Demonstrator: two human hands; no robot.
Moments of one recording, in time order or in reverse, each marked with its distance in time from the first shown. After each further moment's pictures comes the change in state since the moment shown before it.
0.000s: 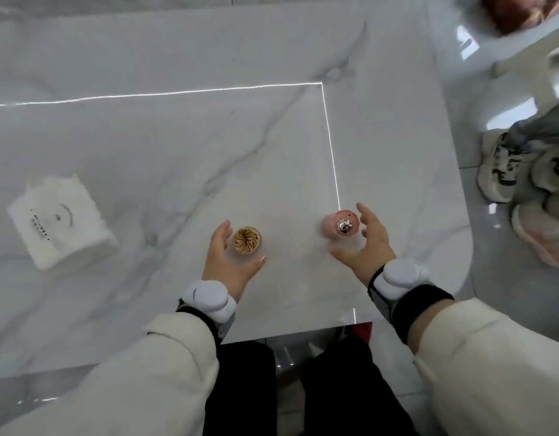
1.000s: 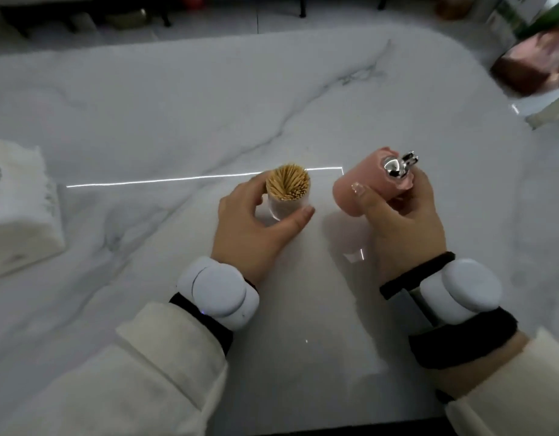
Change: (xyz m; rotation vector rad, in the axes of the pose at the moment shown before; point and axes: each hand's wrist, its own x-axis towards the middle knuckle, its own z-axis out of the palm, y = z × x) left_hand 0.068 -0.021 0.046 0.192 0.225 0.710; right_hand 0.070 0.036 0.073 0.603 0.270 -0.537
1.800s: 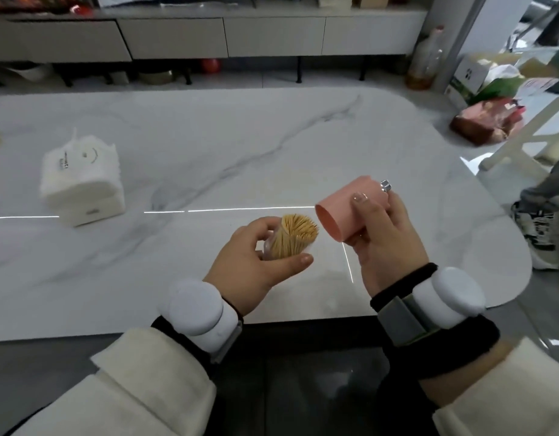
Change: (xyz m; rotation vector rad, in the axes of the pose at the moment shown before) left_hand -0.132 0.035 -0.043 -0.132 -0.230 -0.112; right_hand -0.110 -0.046 -0.035 0.332 -0.172 -0.012
